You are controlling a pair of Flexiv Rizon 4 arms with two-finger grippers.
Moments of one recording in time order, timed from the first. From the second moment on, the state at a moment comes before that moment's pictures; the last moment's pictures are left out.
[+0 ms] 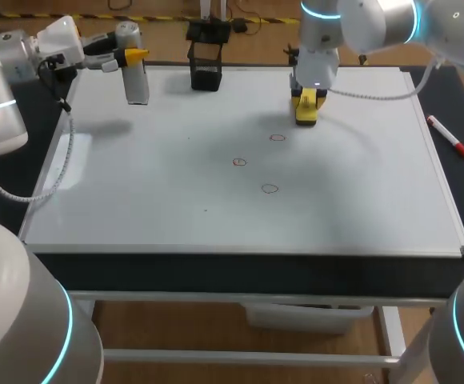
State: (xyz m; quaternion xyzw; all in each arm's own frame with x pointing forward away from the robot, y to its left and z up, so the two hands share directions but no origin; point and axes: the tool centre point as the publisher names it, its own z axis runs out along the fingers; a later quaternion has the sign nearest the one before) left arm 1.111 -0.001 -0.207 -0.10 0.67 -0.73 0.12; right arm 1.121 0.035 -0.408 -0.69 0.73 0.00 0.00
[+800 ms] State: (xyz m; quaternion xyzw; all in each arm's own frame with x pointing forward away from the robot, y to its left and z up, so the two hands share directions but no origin) left arm 1.111 -0.002 -0.207 -0.10 0.67 -0.73 0.12; right arm 1.097 -0.016 -0.370 -0.74 0.67 0.02 0.01
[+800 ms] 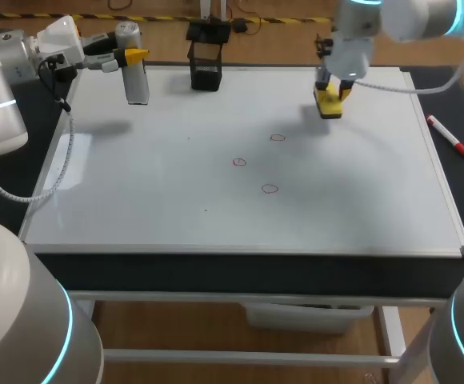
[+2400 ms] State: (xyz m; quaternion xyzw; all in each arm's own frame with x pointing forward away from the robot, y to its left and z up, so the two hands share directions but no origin) left arm 1.100 -0.024 -0.200 -0.08 0.67 -0.73 0.11; right arm 0.994 -0.120 -0.331 -0.77 0.64 0.02 0.00
